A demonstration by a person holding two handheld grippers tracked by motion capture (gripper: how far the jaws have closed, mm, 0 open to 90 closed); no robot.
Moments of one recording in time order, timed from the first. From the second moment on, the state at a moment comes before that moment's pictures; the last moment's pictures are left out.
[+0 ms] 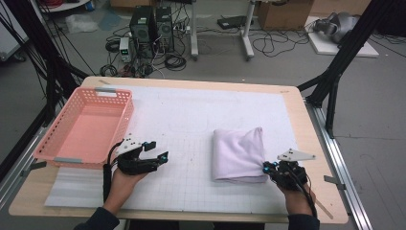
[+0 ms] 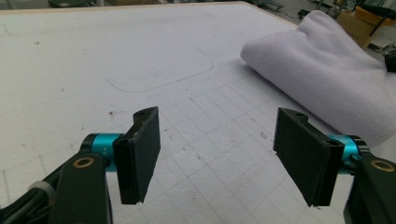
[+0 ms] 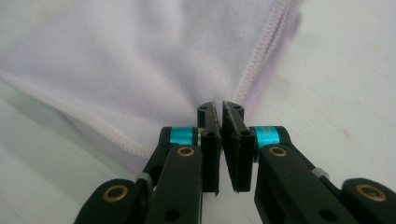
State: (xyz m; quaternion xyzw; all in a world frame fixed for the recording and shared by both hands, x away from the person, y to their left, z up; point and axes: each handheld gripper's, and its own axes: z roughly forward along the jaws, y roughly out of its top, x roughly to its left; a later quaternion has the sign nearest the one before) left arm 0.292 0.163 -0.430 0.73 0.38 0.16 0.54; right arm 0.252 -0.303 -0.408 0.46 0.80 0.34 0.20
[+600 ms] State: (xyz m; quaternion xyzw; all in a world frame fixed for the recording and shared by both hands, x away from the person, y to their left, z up) left arm 0.293 0.164 -0.431 0.73 0.39 0.16 0.54; right arm 0.268 -0.286 -0.427 0.46 0.80 0.33 0.21
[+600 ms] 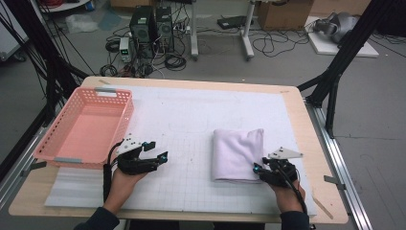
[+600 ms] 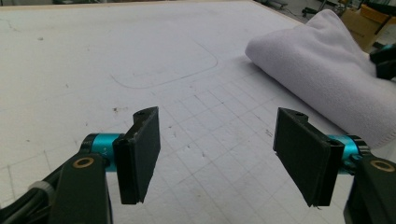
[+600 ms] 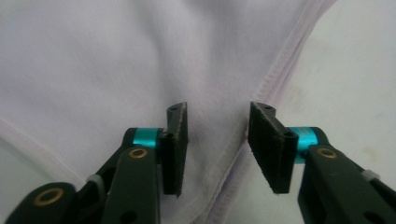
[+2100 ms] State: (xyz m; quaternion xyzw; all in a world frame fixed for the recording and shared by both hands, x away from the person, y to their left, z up) left arm 0.294 0.164 -0.432 0.73 0.39 0.16 0.54; right arm 0.319 -0.291 -0.414 0.43 0.78 0.39 0.23
